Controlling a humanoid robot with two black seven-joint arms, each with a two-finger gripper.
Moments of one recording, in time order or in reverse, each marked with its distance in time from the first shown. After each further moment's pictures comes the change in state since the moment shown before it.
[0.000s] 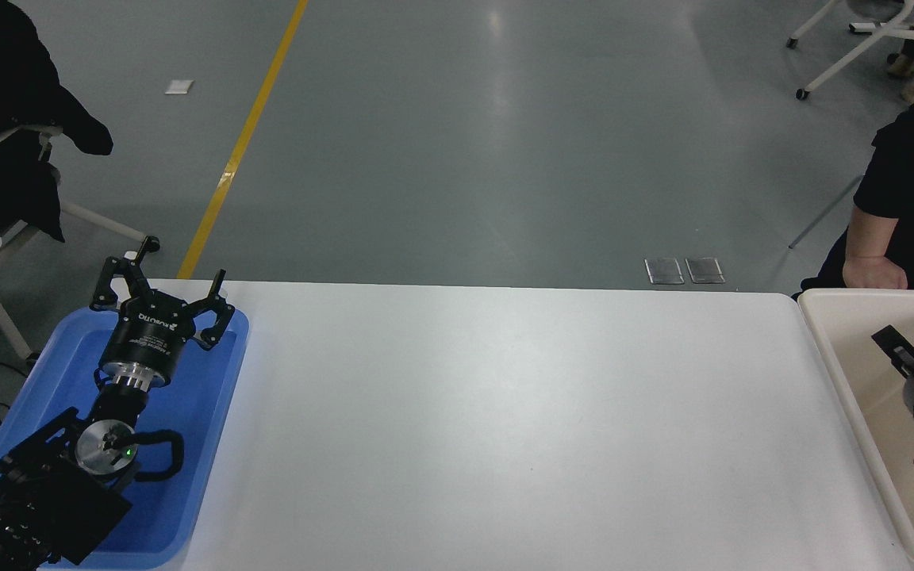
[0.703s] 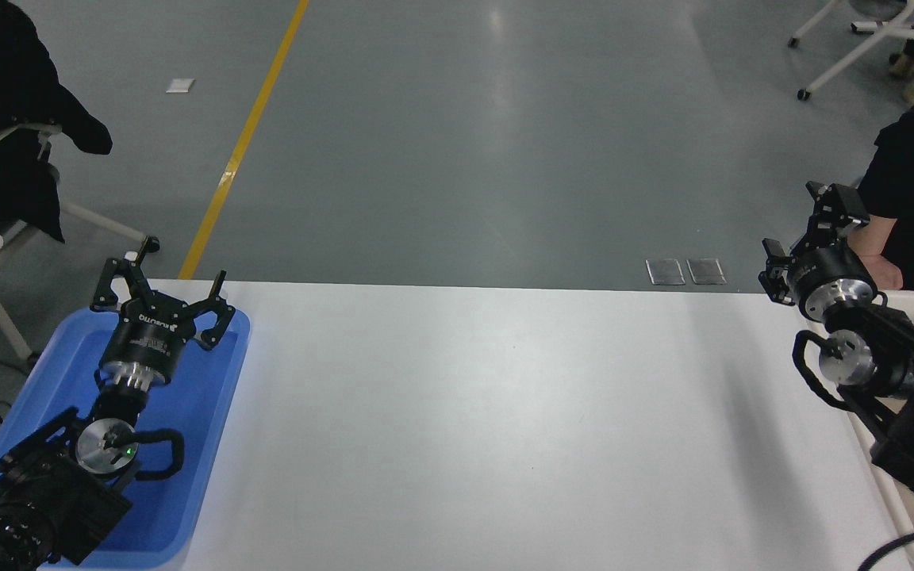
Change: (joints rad) left arm 0.000 0.000 0.000 0.000 0.000 0.000 0.000; right arm -0.194 0.057 0.950 0.410 -0.044 0.140 0.320
